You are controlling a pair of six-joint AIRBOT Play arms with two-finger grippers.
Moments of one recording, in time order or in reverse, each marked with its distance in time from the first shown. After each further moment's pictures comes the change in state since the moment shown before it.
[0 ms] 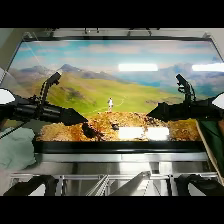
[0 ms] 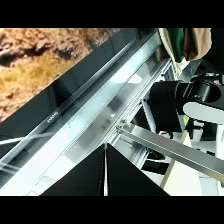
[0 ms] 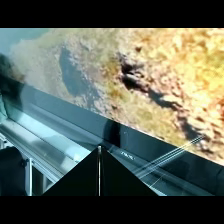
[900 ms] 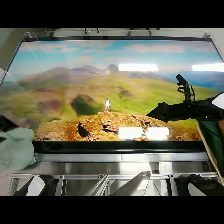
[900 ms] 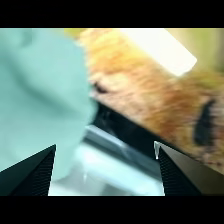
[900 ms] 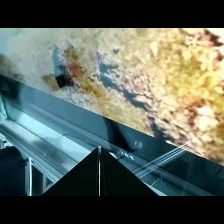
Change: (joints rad) left arm 0.843 0.118 0.010 0.771 -0.010 -0.374; right arm 0.000 -0.002 0.000 -0.001 0.000 0.000
